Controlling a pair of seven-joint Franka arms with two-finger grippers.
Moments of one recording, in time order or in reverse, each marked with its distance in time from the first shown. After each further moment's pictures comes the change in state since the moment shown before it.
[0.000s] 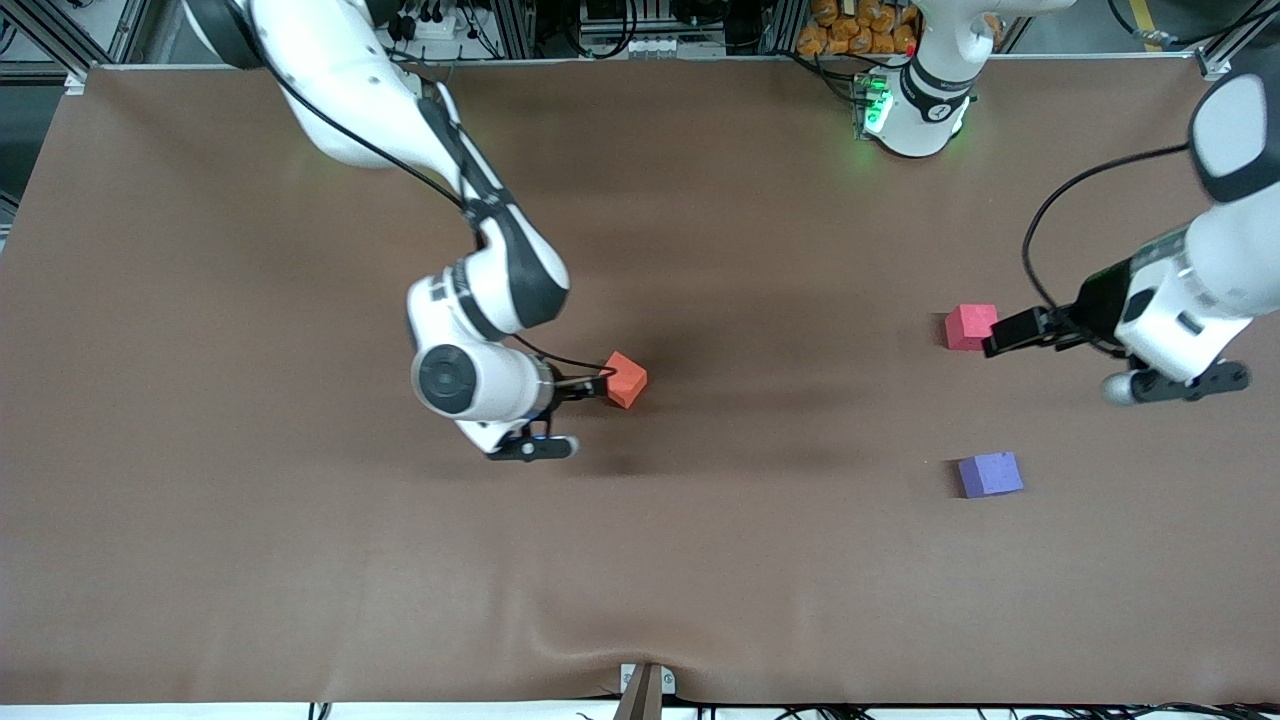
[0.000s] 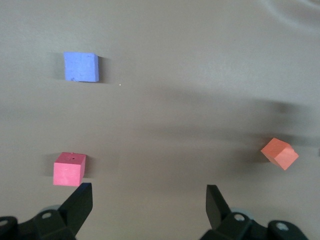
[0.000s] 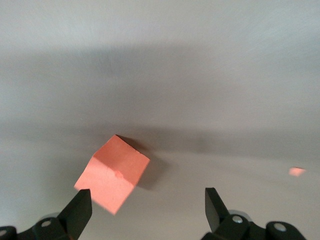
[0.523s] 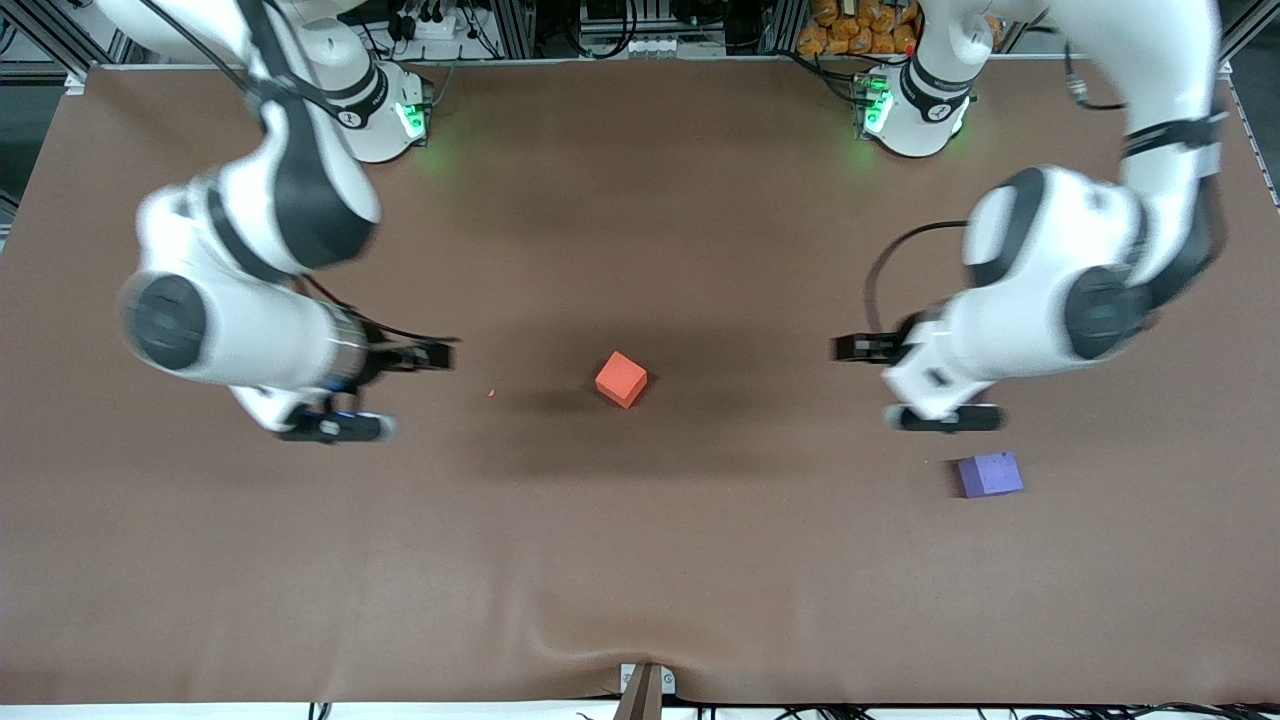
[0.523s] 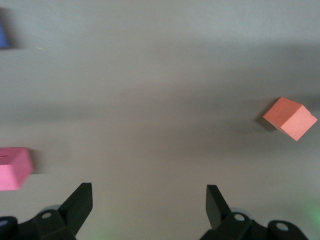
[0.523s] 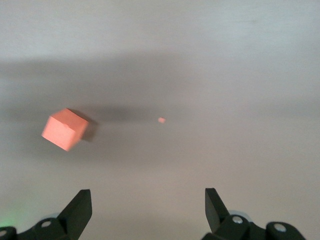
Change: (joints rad) left arm -0.243 0.189 -0.017 0.002 -0.005 0.044 -0.095; right arm -0.238 -0.304 0.023 0.002 -0.206 -0.387 -0.059
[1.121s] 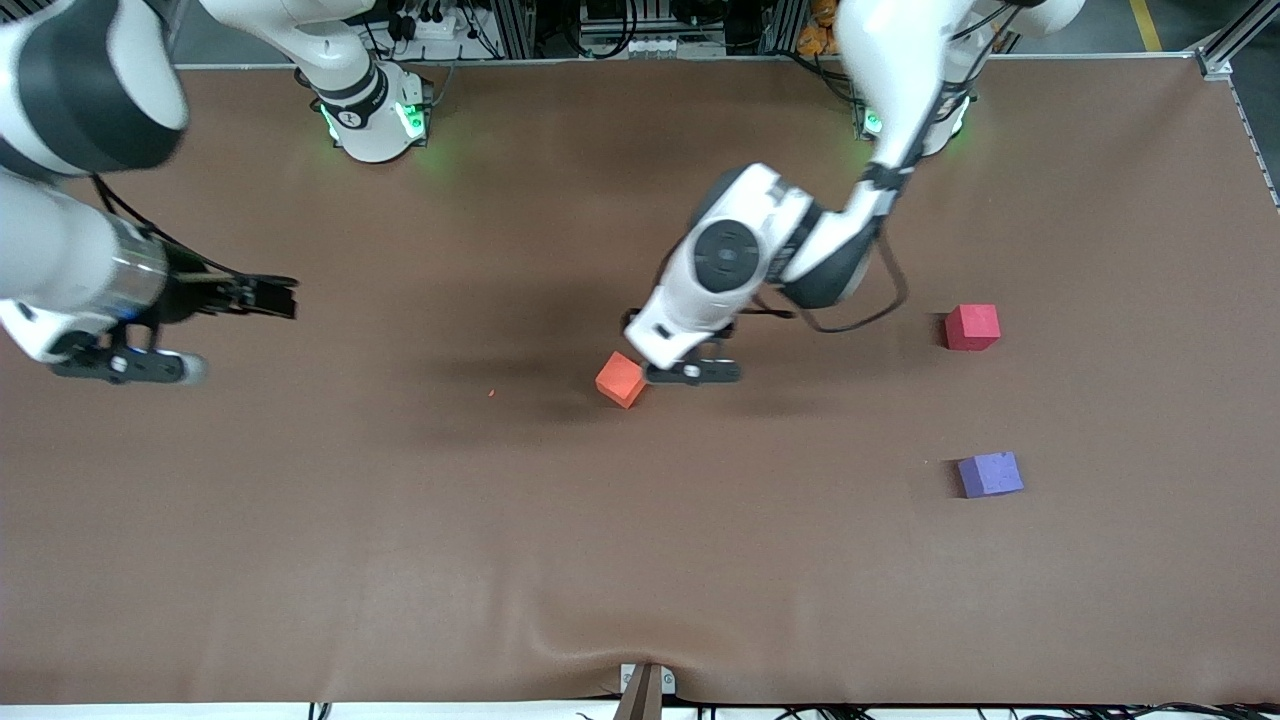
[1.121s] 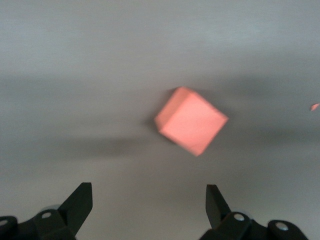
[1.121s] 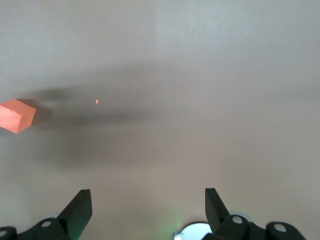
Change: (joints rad) left arm -0.399 0.236 0.004 0.049 0.000 0.416 -0.341; right arm -0.220 -0.173 0.077 -0.010 -0.133 -0.192 -0.051
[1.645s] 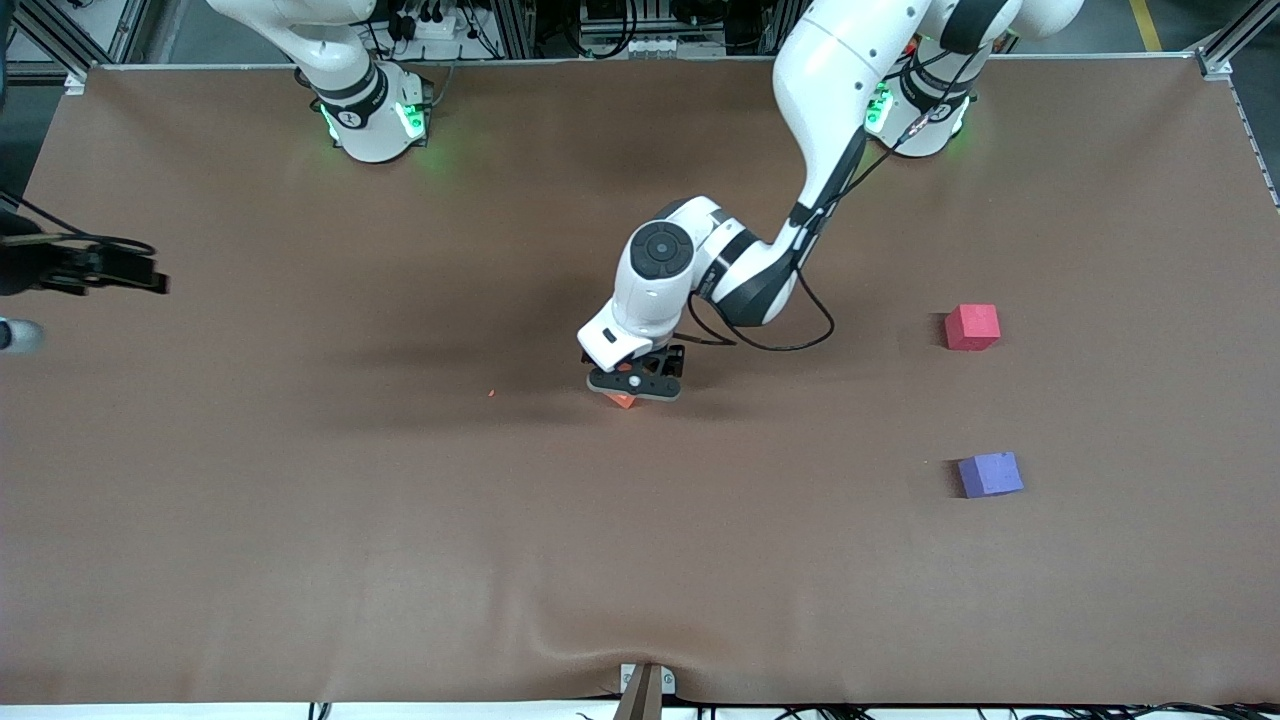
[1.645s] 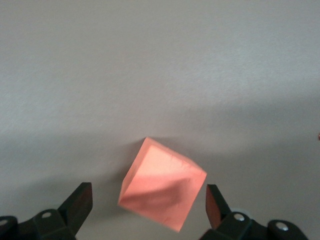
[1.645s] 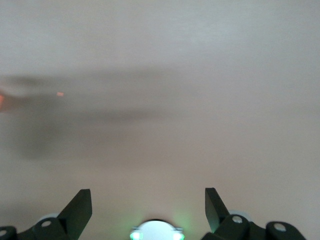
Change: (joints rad) left arm -0.059 0.148 0.002 0.028 0.182 0.287 0.000; right arm -0.190 -0.038 -0.003 -0.005 -0.094 -0.019 -0.302
